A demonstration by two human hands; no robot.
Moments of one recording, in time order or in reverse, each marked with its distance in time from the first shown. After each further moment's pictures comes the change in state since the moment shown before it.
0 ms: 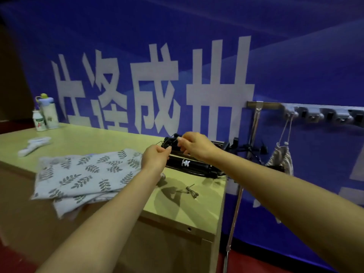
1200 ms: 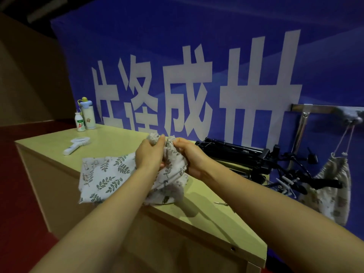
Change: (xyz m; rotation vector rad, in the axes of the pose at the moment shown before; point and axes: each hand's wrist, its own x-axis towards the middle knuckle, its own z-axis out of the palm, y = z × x) left_hand 0.035 -0.011 -0.094 0.014 0.269 -0.041; right_hand 0.052 -0.058 0.100 1.167 -0.276 0.199
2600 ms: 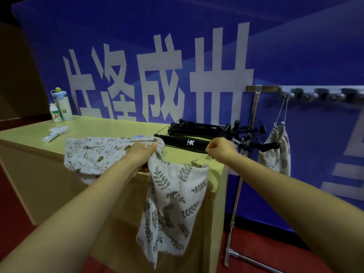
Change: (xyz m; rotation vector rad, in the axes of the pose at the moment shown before) left_hand -0.112 -0.008 -0.023 0.125 -0.451 -0.042; right_hand -0.151 0.005 -0.111 -1.157 0.561 0.000
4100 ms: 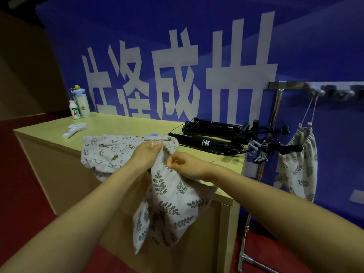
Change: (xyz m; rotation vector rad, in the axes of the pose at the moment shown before) left_hand 0.014 -0.017 -0.014 0.182 0.094 0.193; right_hand -0.024 -0.078 0.071 0.141 -0.553 -0.449
